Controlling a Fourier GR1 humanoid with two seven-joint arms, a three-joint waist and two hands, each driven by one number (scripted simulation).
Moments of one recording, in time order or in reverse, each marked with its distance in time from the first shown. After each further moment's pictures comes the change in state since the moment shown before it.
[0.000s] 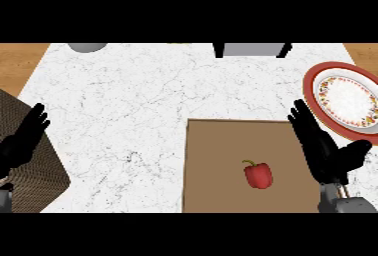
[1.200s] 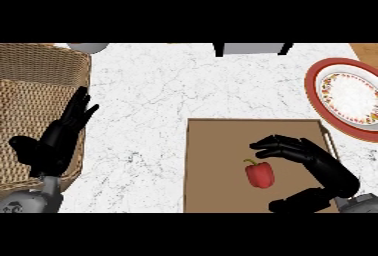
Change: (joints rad) left arm -0.102 -0.212 -0.087 -0.137 -0.118 0.046 0.048; right arm -0.051 -0.273 0.231 -0.096 0.360 0.318 -0.591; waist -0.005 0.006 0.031
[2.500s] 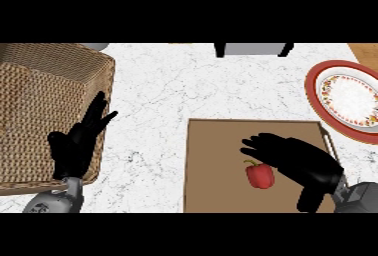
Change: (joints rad) left arm 0.001 -0.131 -0.023 -0.012 -0.148 0.028 0.108; right arm -0.158 -0.149 0.222 -0.062 0.543 0.173 0.406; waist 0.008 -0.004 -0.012
